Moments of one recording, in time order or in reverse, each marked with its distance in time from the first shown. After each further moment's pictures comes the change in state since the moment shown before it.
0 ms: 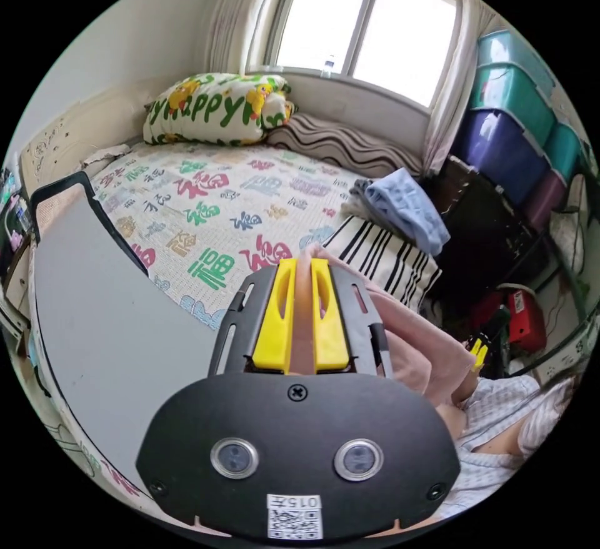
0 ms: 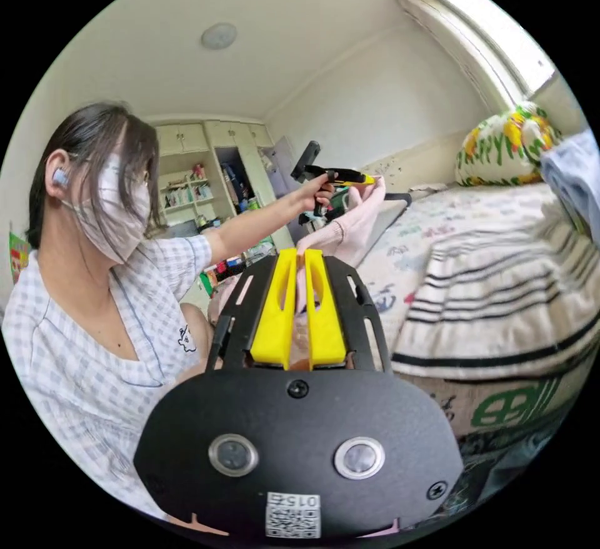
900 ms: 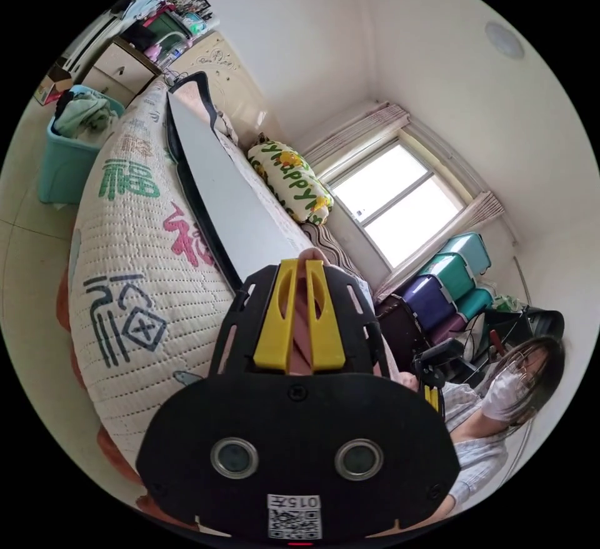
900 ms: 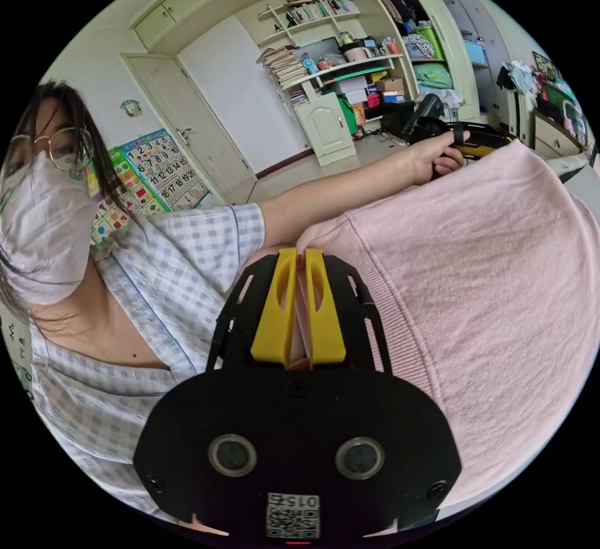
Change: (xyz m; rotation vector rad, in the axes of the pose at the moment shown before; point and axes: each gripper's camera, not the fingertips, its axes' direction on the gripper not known) left arm -0.327 0.572 -0.275 0.573 0.326 -0.620; right arm -0.314 -0.014 0.462 -0.908 -0.698 -0.281
